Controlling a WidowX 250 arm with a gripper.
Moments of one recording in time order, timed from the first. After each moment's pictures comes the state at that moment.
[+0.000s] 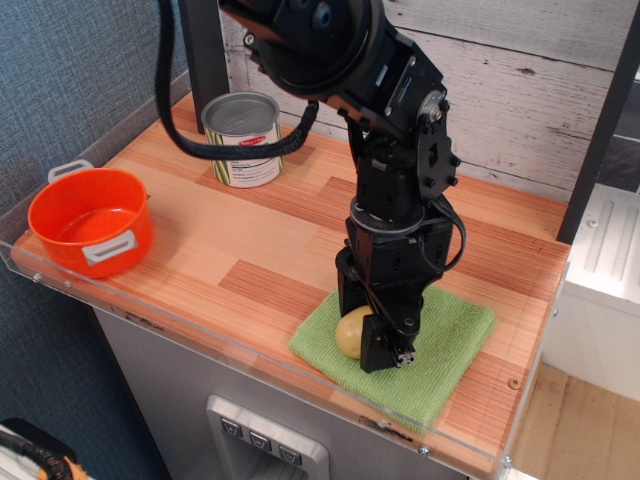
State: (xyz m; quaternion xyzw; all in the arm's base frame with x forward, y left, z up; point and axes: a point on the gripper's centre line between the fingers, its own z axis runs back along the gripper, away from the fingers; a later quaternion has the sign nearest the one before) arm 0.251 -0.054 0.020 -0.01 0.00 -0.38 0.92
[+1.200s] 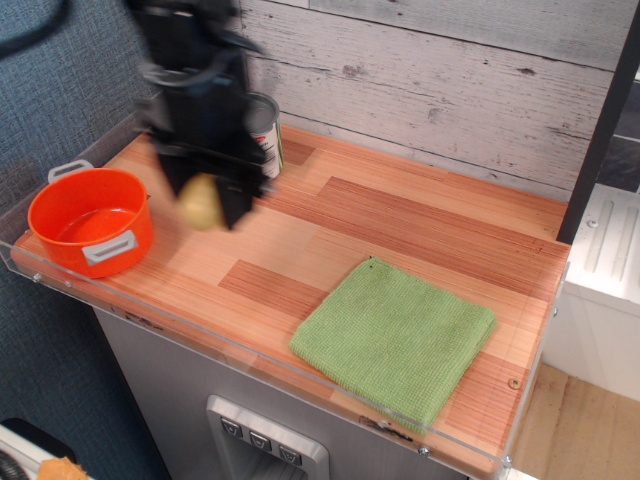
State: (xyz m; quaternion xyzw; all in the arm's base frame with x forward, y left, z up) arm 0.245 0.081 0.088 0.03 -0.07 -0.01 1.00
